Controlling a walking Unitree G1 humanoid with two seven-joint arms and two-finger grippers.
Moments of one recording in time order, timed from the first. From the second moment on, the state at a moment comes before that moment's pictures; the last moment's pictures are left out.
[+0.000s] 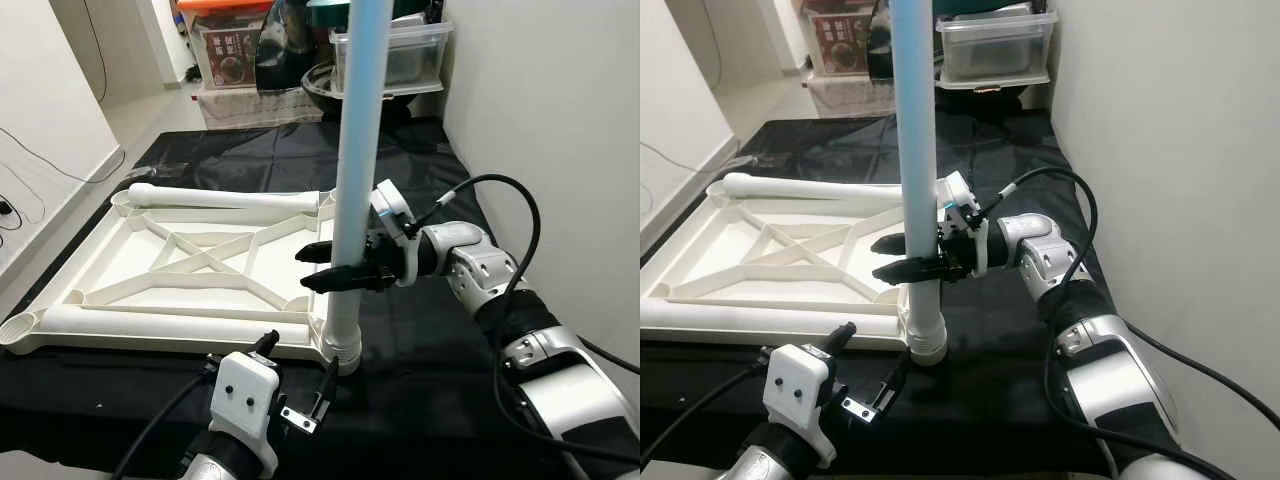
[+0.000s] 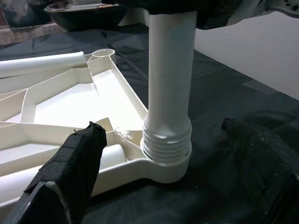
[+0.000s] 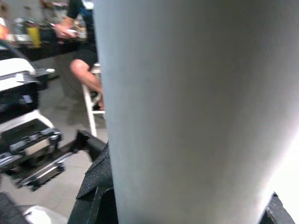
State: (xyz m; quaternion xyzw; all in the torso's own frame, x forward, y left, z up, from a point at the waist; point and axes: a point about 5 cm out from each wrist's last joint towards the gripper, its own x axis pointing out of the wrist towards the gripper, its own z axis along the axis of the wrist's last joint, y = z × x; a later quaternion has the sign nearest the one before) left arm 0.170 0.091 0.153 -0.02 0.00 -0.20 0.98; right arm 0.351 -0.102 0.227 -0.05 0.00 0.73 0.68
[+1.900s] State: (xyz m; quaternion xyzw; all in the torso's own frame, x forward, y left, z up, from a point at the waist) left arm 0.176 0.097 0.151 -0.01 0.00 -0.19 0.98; right arm 0.392 -0.069 0.224 -0.04 -0.06 -0.09 0.99
